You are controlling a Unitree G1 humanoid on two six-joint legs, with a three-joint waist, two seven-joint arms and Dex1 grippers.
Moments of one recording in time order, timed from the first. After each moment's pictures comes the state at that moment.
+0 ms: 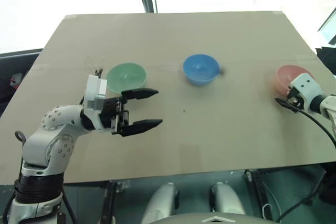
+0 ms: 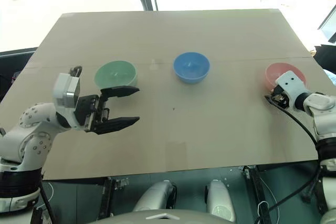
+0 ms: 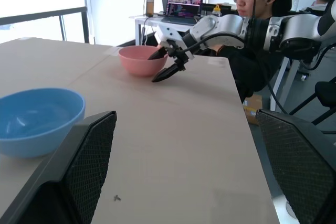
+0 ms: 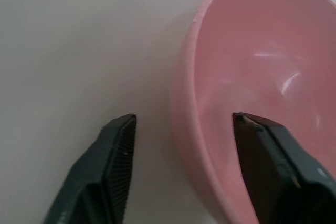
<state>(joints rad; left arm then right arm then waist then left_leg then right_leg) -0.19 0.74 0.21 -0.33 -0.80 0.41 -1.22 -0.53 -0.85 0.00 0.58 -0.02 0.14 0.76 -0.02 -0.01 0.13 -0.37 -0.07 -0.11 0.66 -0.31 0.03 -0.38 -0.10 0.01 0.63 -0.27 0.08</state>
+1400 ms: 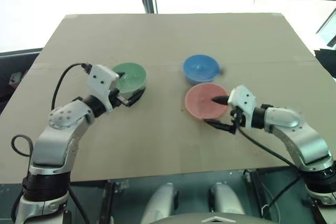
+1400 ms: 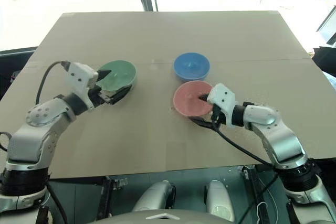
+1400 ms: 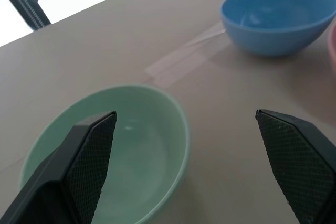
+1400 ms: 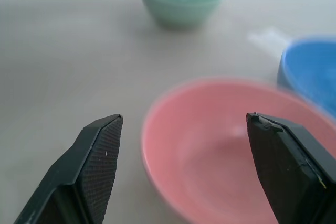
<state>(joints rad) -0.29 0.81 0.05 -0.33 -0.24 0.60 -0.53 -0.30 -0.54 0.08 -0.51 0.39 0.61 0.84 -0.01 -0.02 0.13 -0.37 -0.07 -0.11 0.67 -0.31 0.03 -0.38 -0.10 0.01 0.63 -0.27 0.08</state>
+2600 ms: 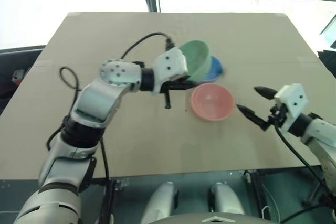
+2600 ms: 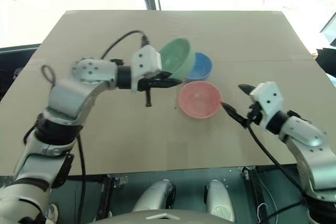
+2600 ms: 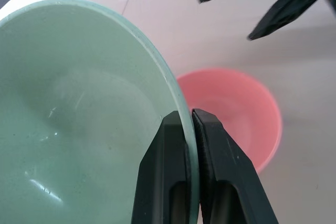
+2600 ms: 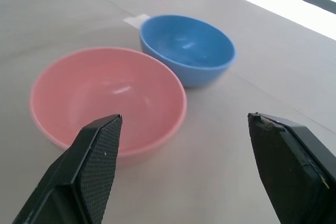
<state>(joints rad) -0.82 0.59 -0.33 -0.15 -0.25 0.44 -1.11 0.05 -0.62 -0.26 -0.65 0.36 0.54 0.62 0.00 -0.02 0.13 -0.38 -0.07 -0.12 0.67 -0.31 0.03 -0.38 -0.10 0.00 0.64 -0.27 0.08</state>
